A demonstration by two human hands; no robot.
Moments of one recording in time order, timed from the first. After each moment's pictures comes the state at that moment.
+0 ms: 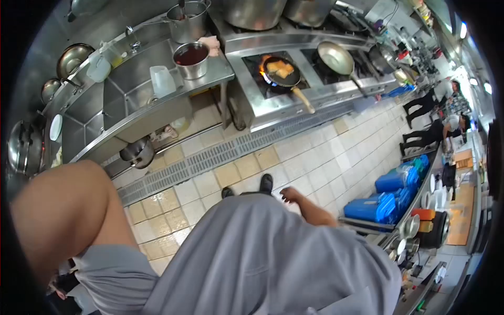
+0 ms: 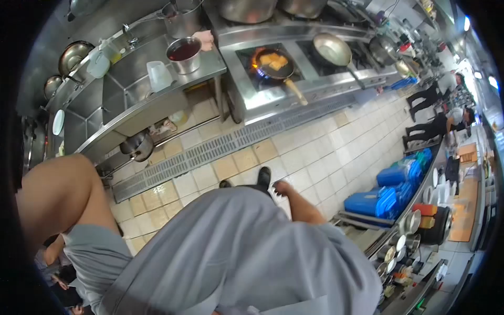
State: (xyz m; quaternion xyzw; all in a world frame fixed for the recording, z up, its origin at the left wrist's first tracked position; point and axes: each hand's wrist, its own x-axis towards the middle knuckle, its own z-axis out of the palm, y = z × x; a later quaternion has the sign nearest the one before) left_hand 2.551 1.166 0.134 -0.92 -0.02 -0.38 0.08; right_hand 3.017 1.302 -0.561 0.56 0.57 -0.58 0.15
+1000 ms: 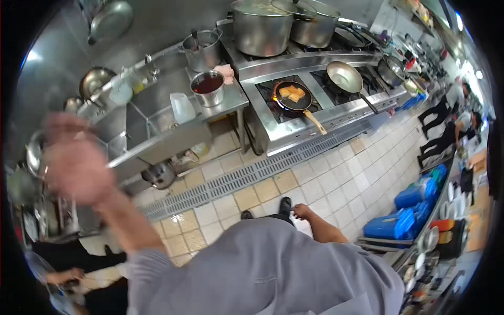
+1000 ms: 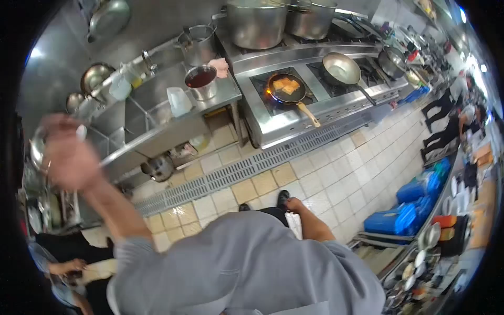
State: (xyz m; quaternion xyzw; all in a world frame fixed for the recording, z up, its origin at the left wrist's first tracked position) left_hand 2.492 1.230 0.032 -0.56 -0.30 -0.76 -0.11; right_hand 2.983 1.314 -0.538 0.57 0.59 -0.55 0.14
